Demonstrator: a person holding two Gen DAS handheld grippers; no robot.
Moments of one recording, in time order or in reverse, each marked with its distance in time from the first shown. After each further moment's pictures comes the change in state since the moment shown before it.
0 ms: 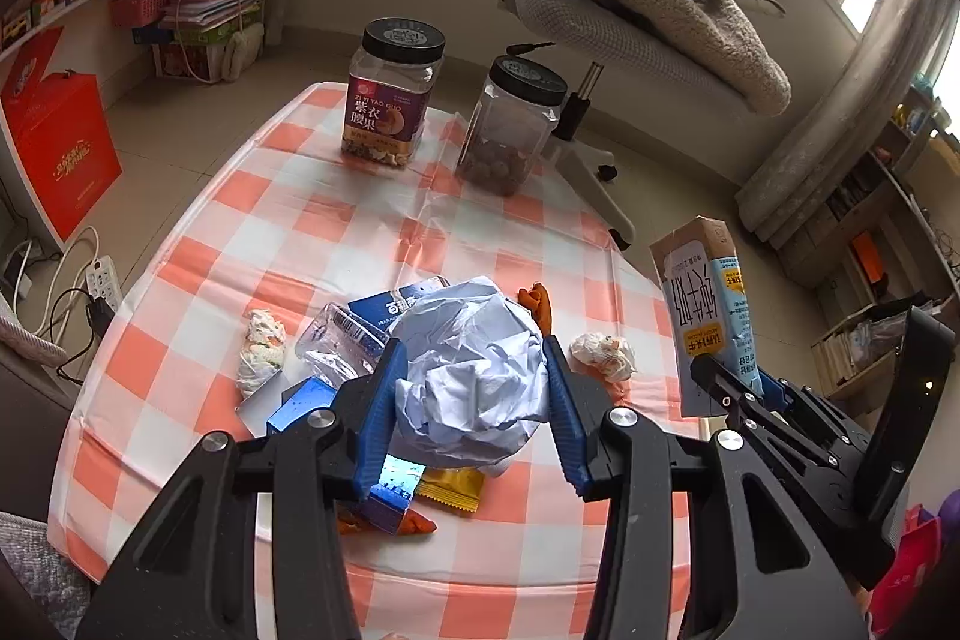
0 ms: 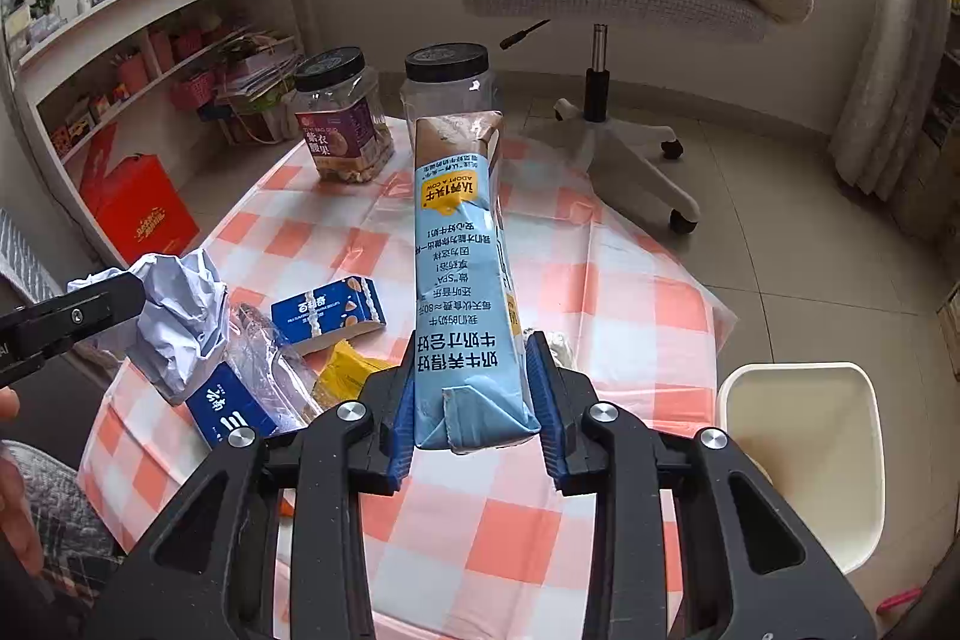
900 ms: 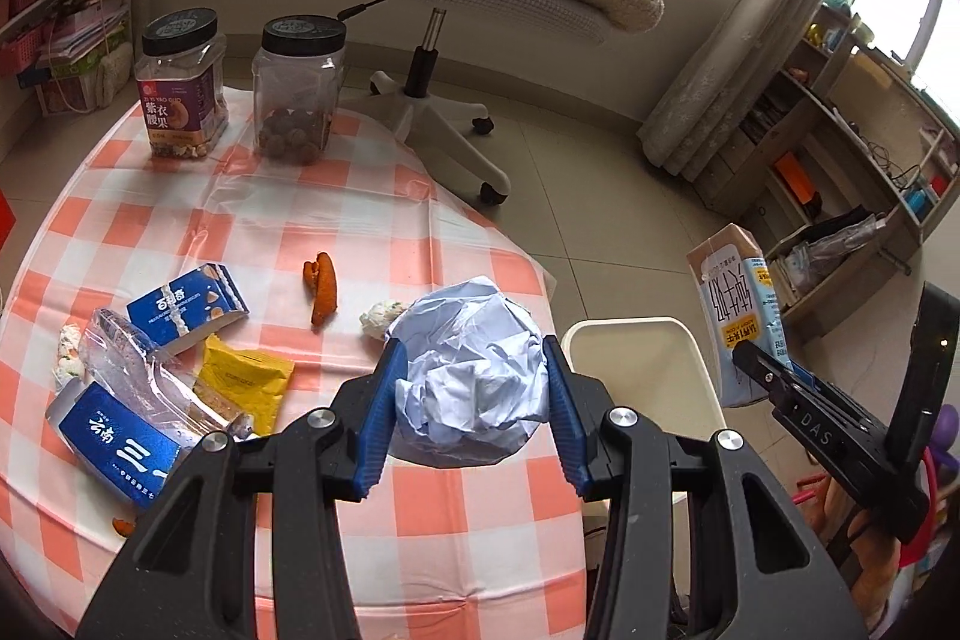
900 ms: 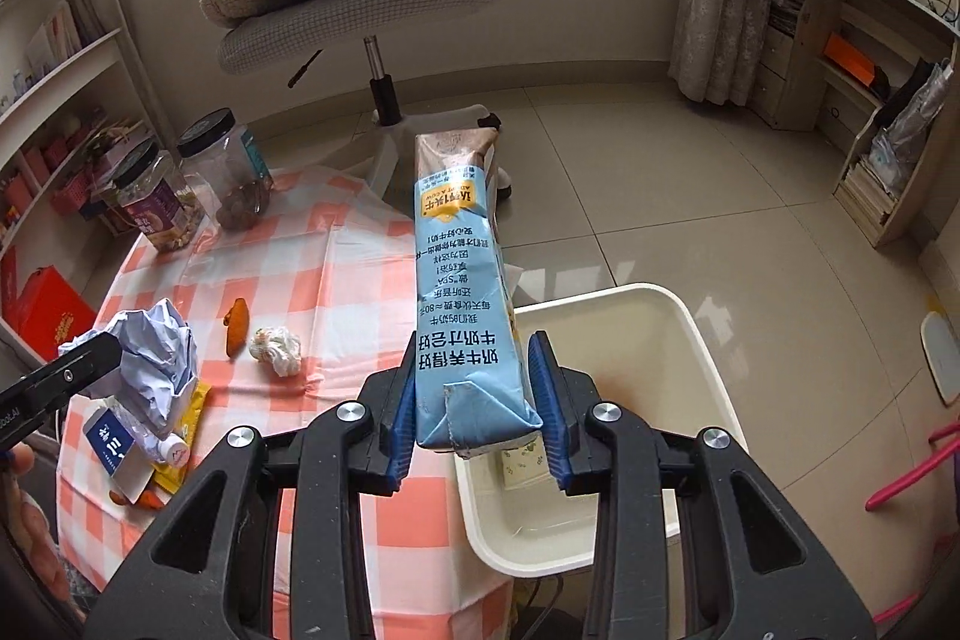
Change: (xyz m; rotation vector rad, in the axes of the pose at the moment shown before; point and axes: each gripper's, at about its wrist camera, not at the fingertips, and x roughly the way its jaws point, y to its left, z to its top) left arm 0.048 -0.149 -0.028 0.162 0.068 -0.194; right arm -0.064 -0.180 -0.040 0.294 -0.022 -0.235
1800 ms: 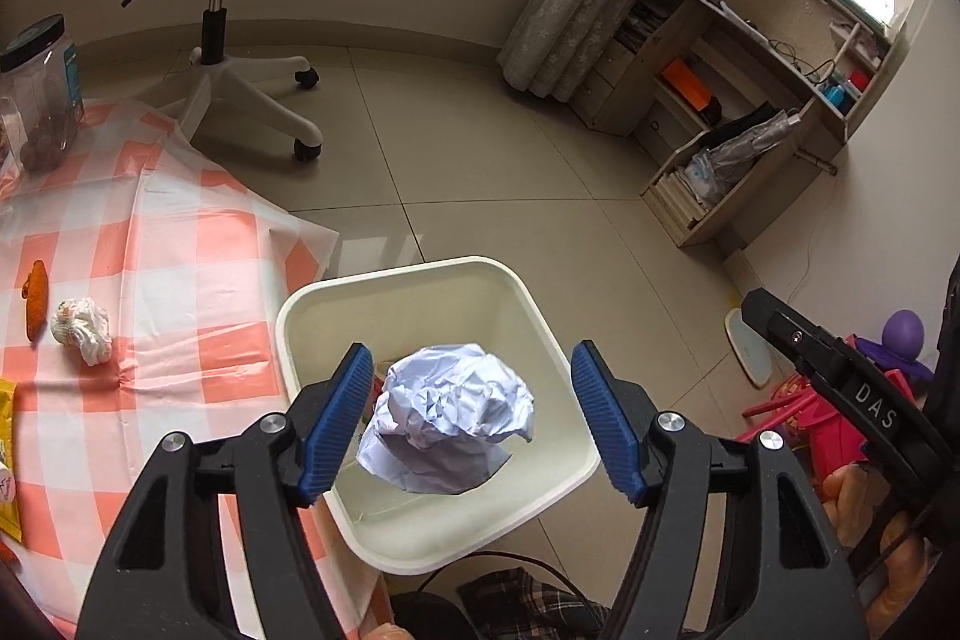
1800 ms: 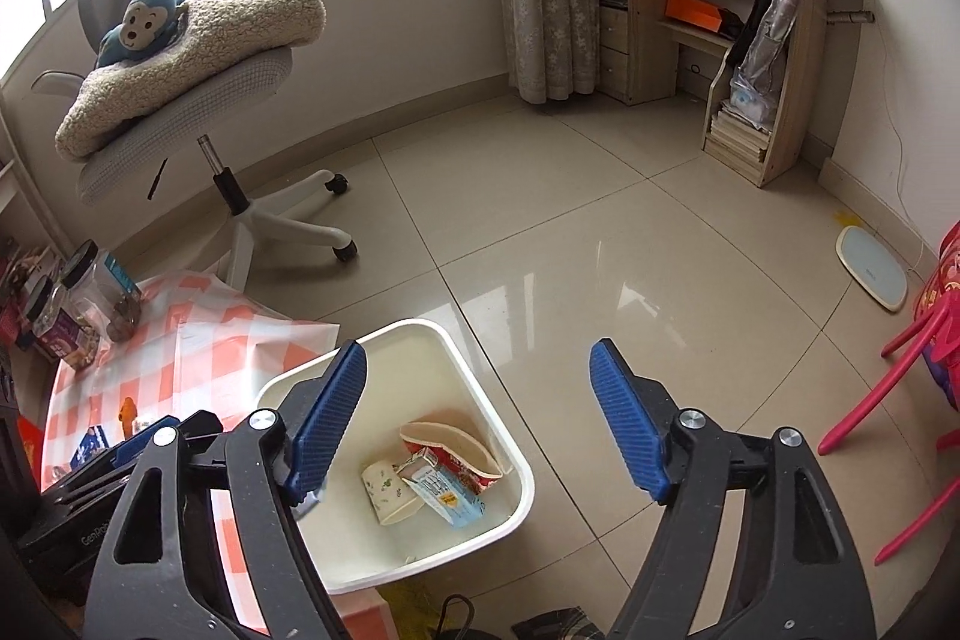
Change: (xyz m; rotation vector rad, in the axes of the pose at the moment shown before) left arm 0.102 -0.176 -0.033 0.171 0.103 -0.212; right arm -0.034 -0.154 -0.012 0.244 -0.100 -0.192
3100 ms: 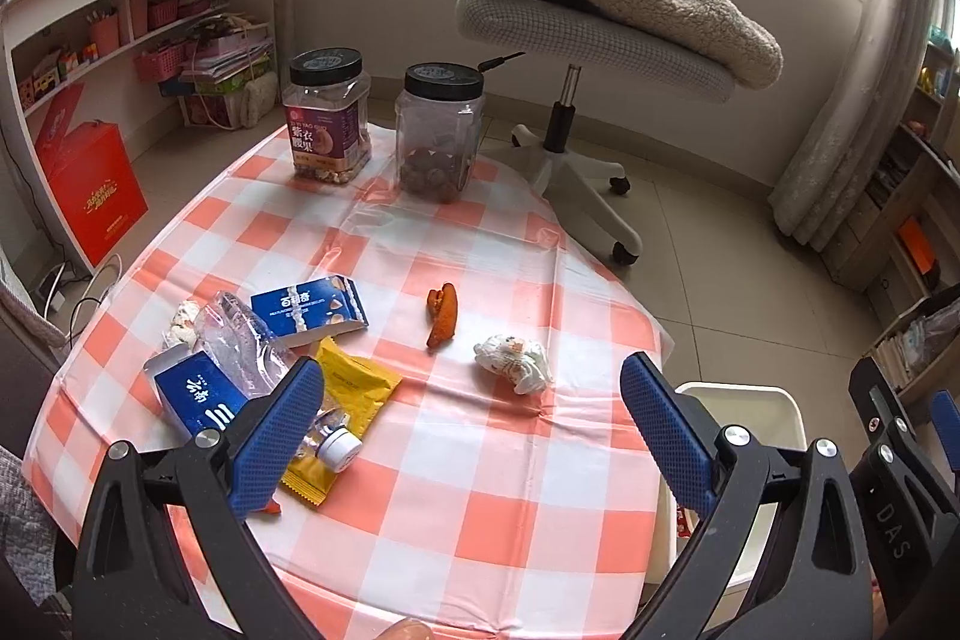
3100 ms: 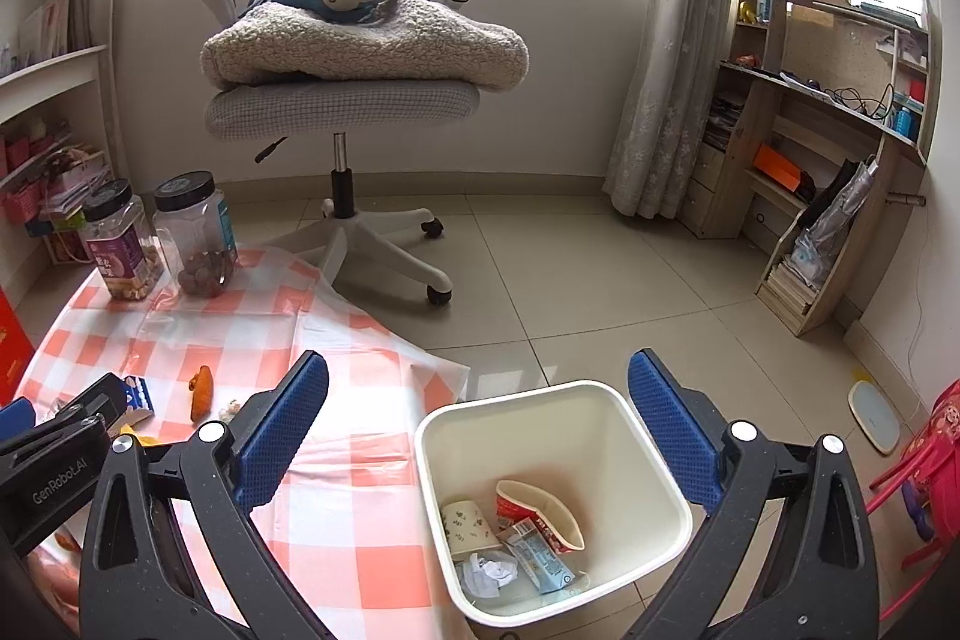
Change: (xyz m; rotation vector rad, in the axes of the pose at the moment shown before) left arm -0.148 0.144 -0.028 -0.305 -0.241 0.615; right arm -0.046 0.203 -0.046 -0.322 -0.195 0.041
